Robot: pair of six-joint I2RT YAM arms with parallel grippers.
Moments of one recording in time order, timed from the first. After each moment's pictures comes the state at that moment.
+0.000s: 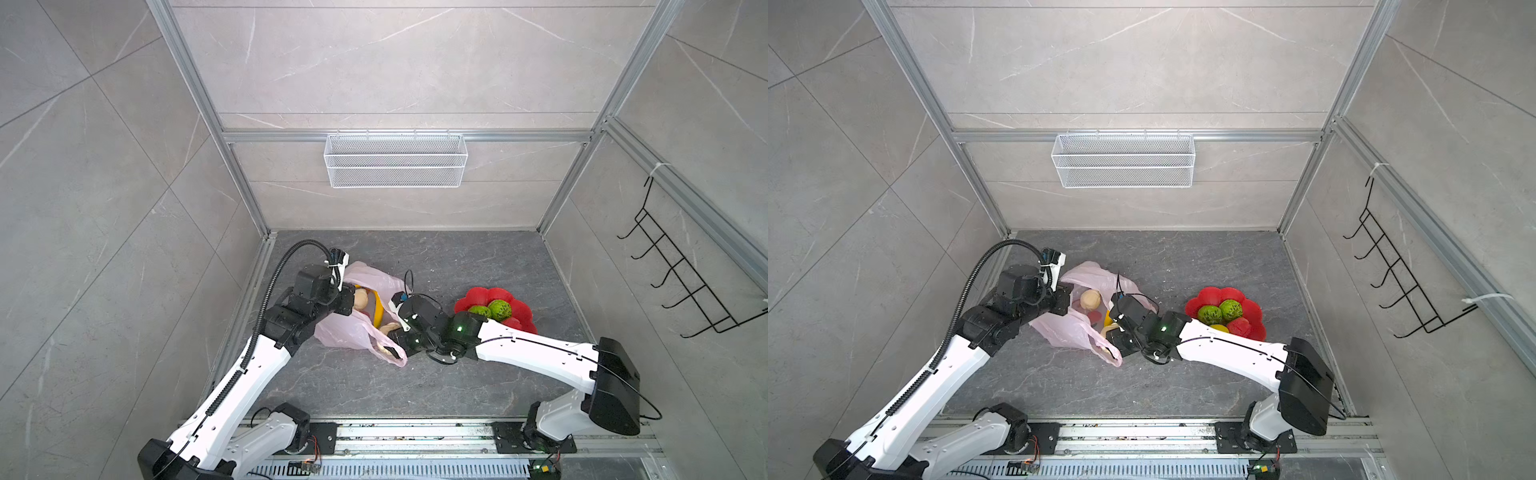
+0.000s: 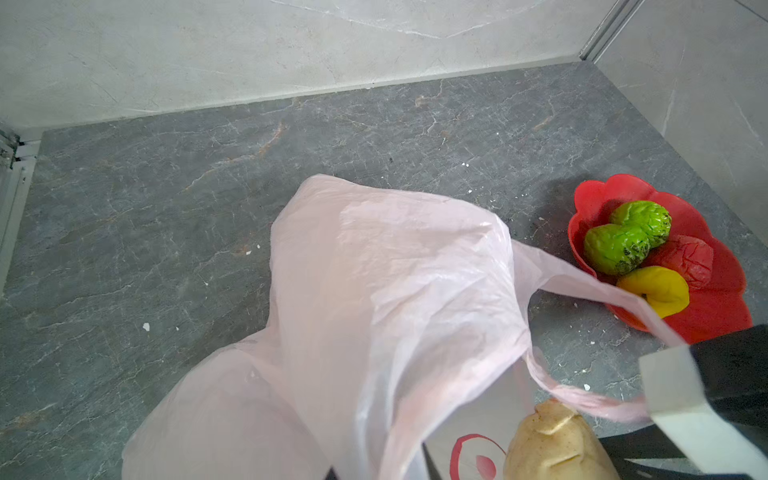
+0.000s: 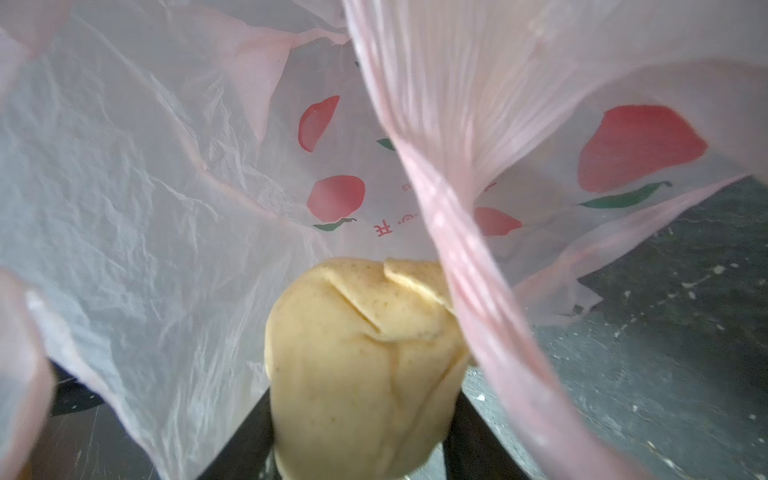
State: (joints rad) left arm -0.47 1.02 1.03 -0.61 -0.01 -0.13; right arm 1.05 1.51 1.18 -0.56 -0.02 0.58
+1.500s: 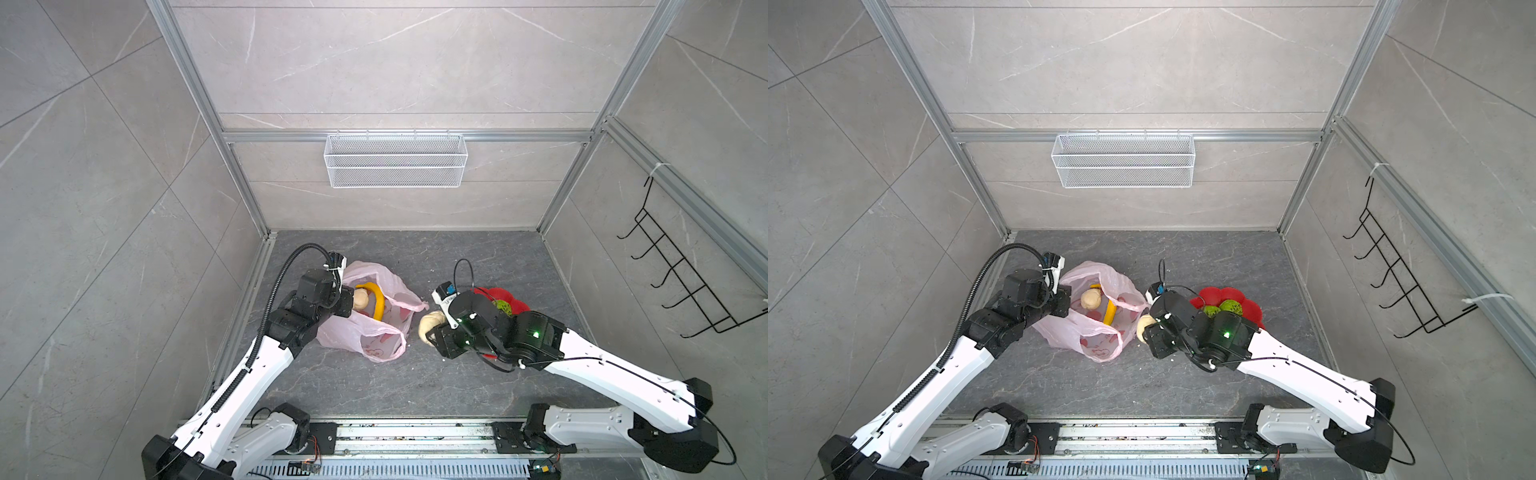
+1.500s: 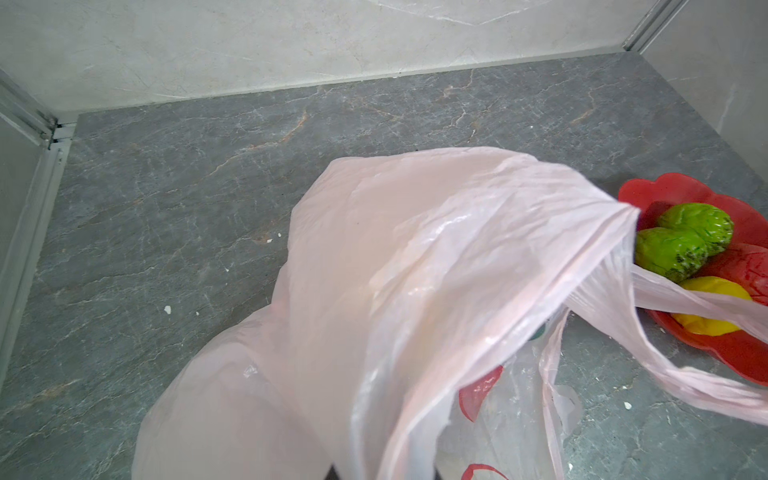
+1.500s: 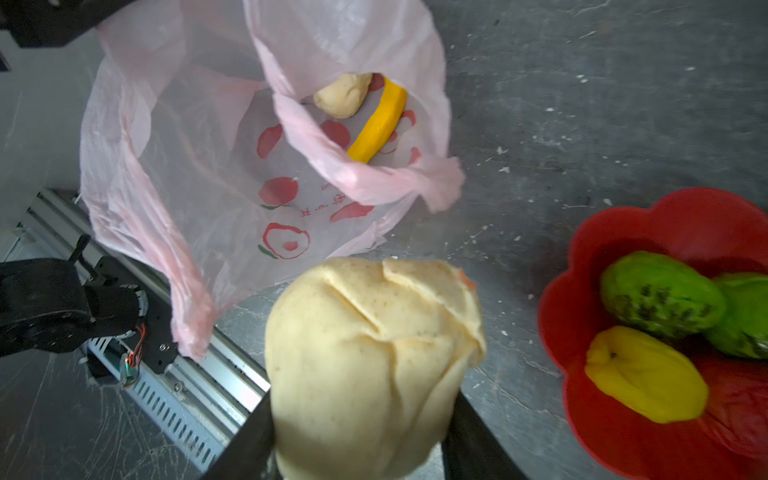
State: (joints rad) left arm -0.47 1.02 0.97 -0.57 -0.10 -0.15; right arm 1.00 1.15 1.24 -0.96 0.19 0.49
